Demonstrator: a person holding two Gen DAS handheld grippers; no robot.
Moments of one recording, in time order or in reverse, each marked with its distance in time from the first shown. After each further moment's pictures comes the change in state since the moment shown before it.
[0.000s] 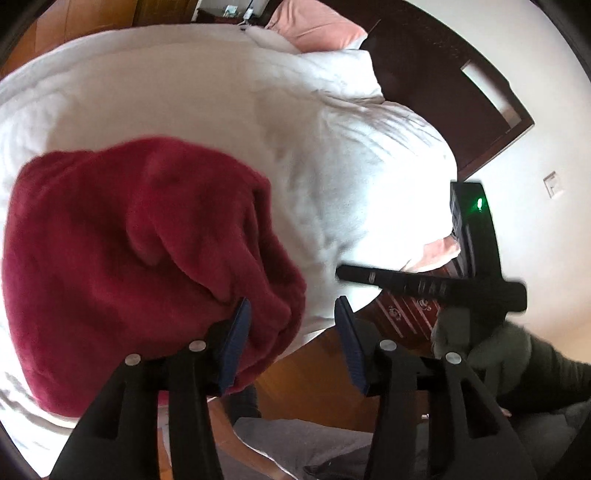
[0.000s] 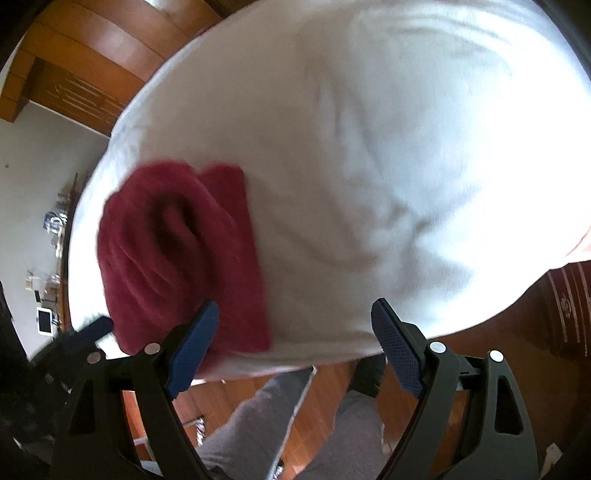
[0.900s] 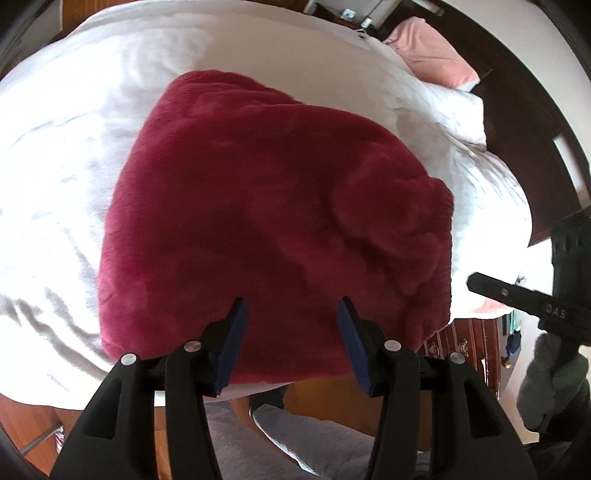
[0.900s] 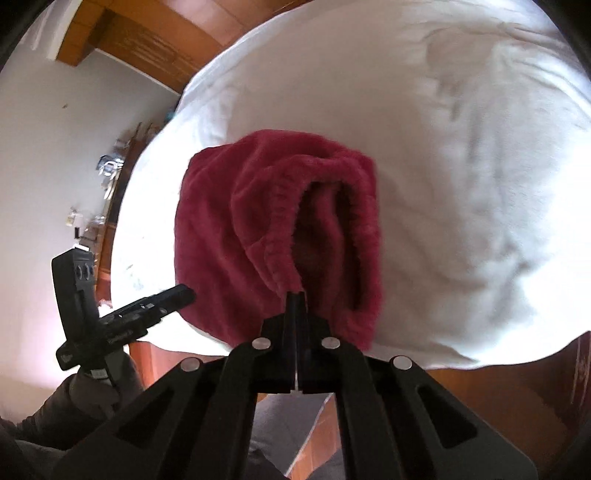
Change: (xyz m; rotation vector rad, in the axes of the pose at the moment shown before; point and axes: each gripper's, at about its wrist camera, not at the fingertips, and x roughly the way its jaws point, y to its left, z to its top) left arm -0.027 0.117 -0.032 -0.328 -0.014 0.212; right arm 0.004 0.066 -0.002 -0.212 0.104 0.175
